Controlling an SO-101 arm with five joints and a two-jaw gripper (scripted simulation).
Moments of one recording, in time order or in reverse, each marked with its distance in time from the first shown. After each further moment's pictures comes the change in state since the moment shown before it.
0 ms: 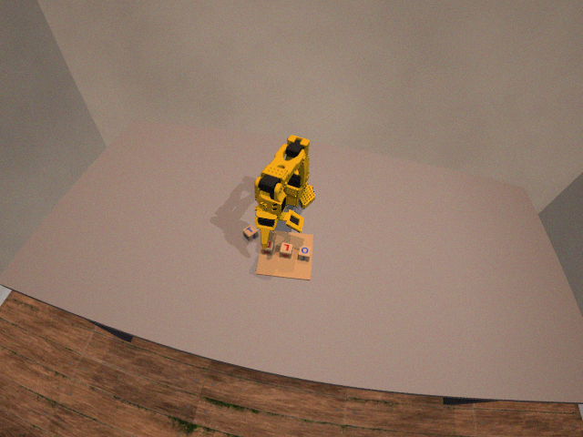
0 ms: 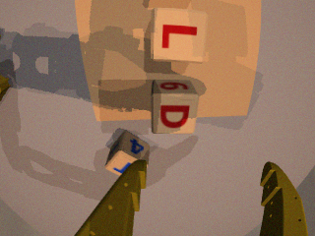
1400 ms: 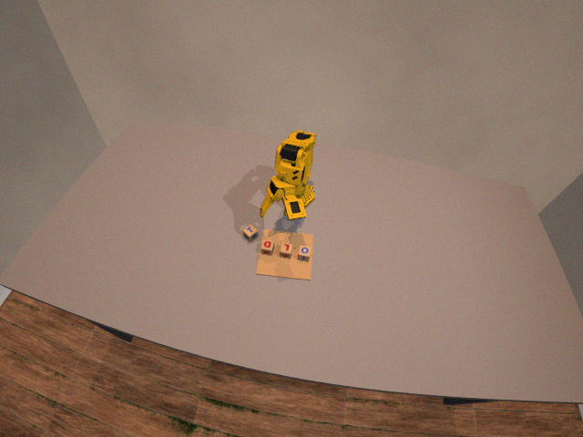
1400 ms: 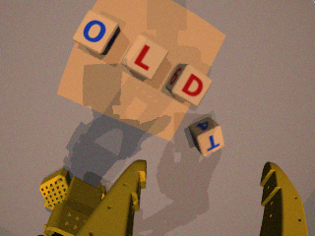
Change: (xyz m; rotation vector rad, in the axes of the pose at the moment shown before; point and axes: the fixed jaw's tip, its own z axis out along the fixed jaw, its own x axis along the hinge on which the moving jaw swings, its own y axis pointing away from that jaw) arm -0.031 0.027 -0.037 0.247 -0.103 1.029
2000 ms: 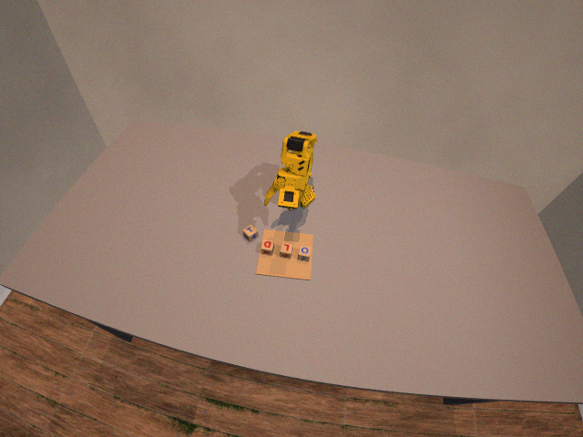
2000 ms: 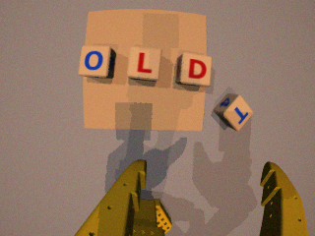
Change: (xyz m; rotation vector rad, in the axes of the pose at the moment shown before) arm 0.004 0.013 -0.010 0.032 -0.106 0.445
